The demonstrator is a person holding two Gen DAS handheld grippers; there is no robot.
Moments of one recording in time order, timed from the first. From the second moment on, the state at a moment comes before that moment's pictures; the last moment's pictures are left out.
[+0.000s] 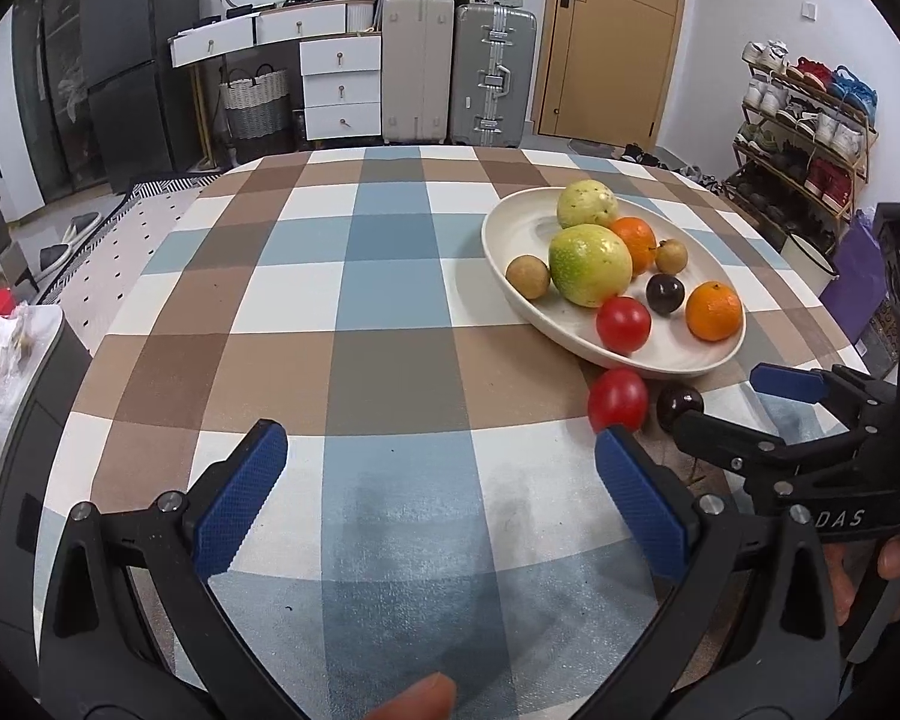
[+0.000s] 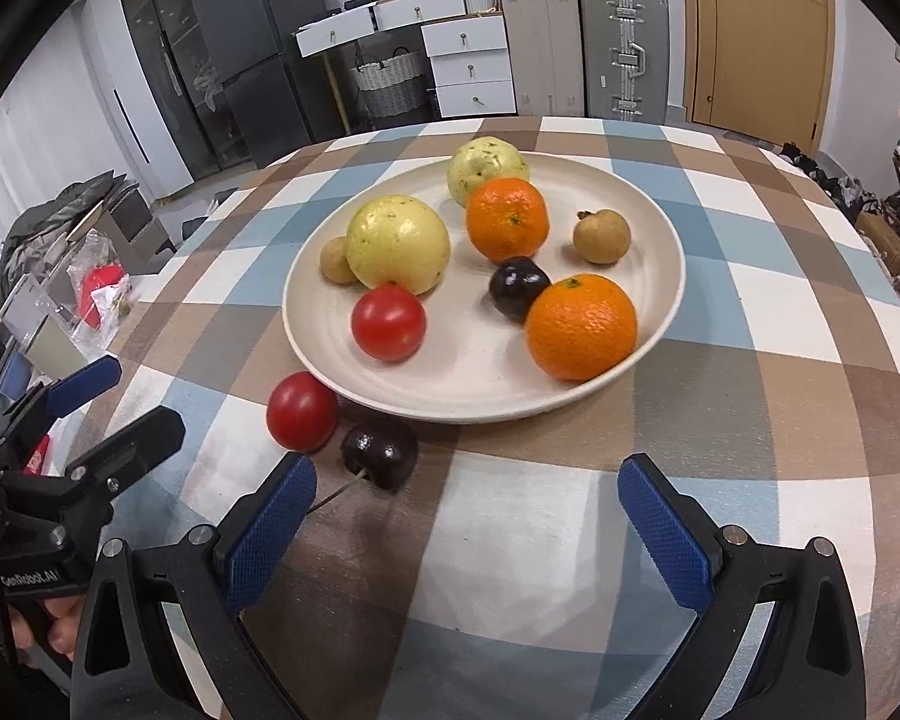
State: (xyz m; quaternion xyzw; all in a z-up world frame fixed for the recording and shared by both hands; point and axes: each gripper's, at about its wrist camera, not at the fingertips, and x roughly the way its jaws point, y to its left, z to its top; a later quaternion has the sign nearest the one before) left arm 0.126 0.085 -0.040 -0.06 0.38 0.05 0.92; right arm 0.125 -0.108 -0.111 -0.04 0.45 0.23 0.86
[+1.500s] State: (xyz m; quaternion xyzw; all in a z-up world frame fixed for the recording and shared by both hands) left arm 0.132 0.073 -0.050 -0.06 0.40 0.04 0.91; right arm 0.100 -0.099 -0.107 -0.09 0.43 0.30 0.85
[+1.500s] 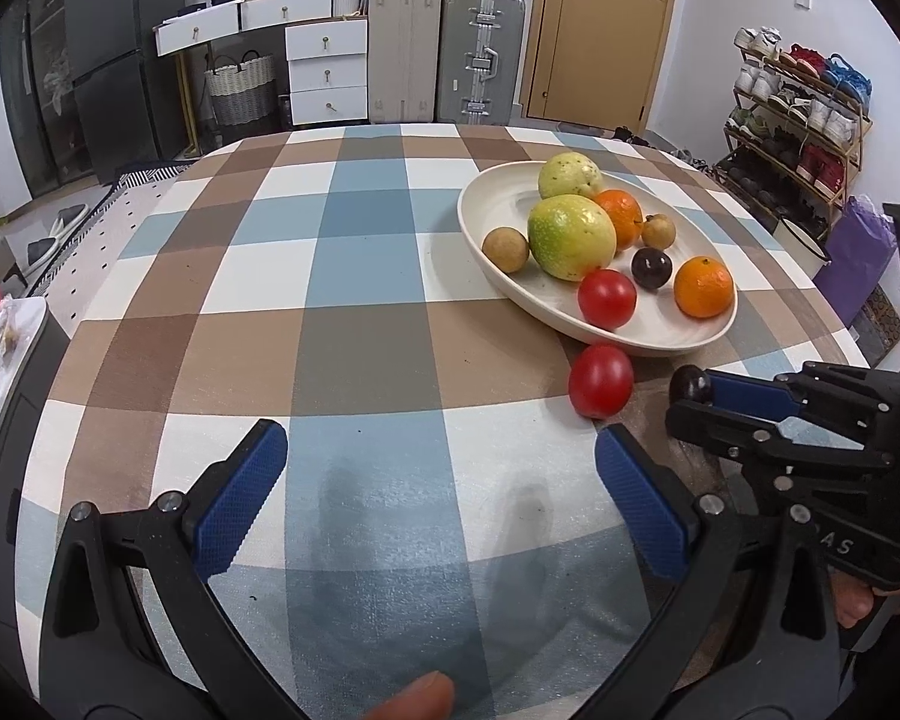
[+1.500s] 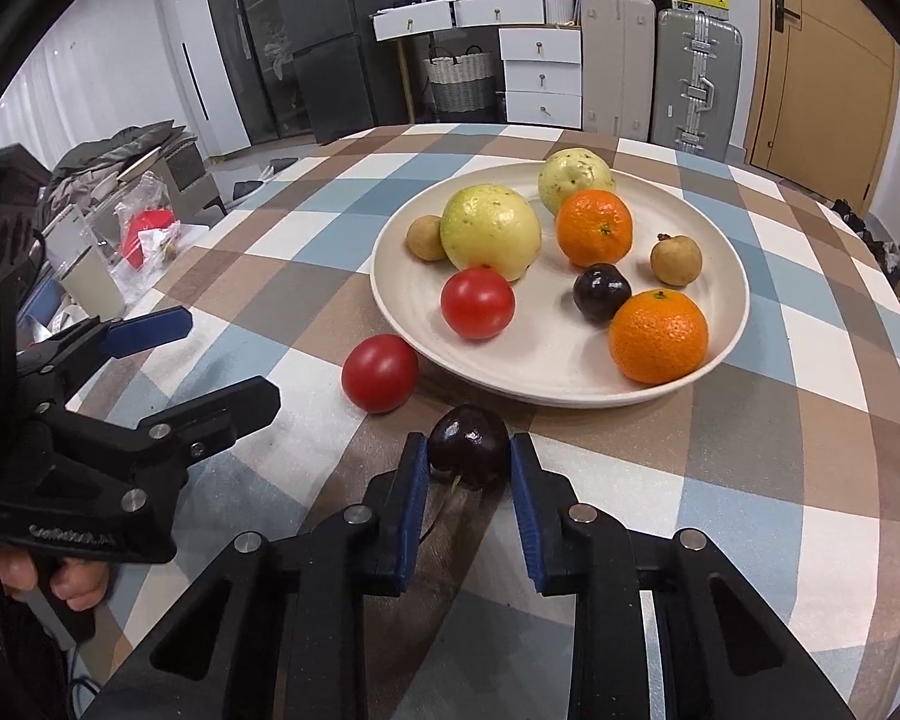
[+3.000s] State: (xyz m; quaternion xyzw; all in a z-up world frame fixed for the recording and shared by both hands) left arm 0.163 0.020 -0.051 -0.04 0.40 -0.04 0.91; right arm 0.115 -0.178 -0.084 -0.01 0.37 0.33 0.87
